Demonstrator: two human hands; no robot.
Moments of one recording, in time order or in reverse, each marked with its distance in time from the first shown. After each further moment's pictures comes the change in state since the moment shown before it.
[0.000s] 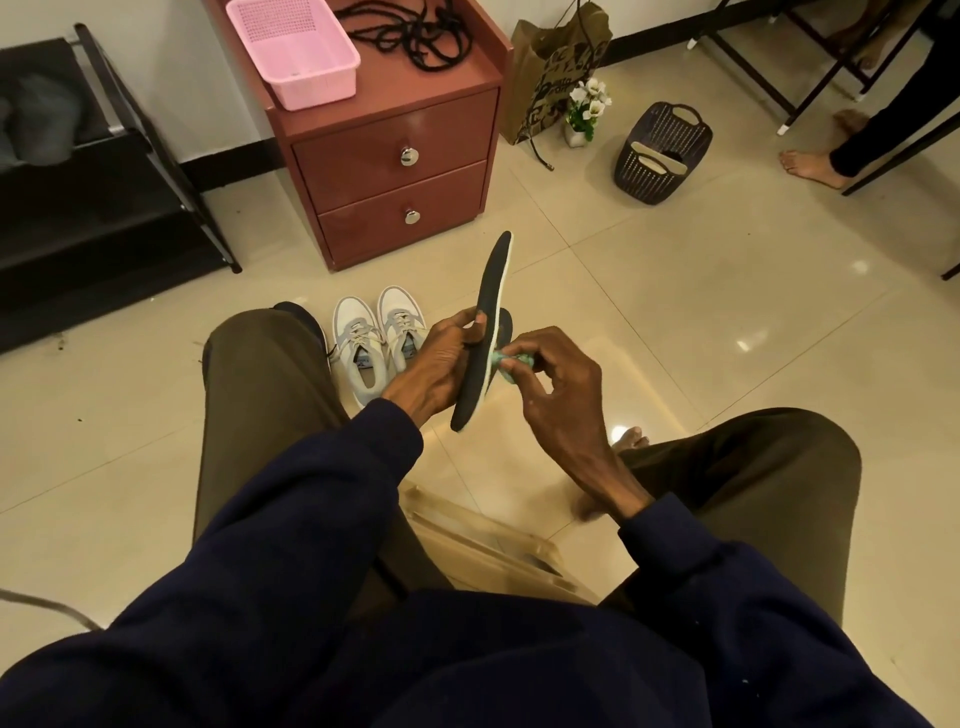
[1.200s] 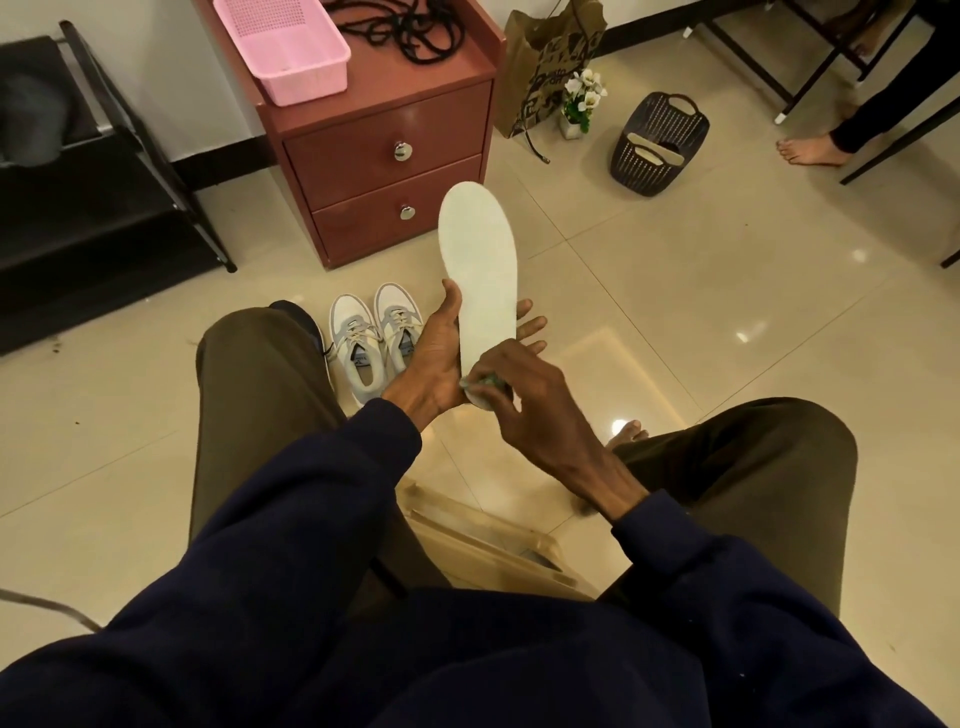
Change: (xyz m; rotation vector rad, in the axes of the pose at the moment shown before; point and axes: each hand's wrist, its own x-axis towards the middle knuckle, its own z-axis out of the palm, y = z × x) left_hand -0.023 0.007 0.019 -0.406 -0.233 -0.175; right_hand -0.006 0.001 0.007 -0.163 -0.273 -0.224
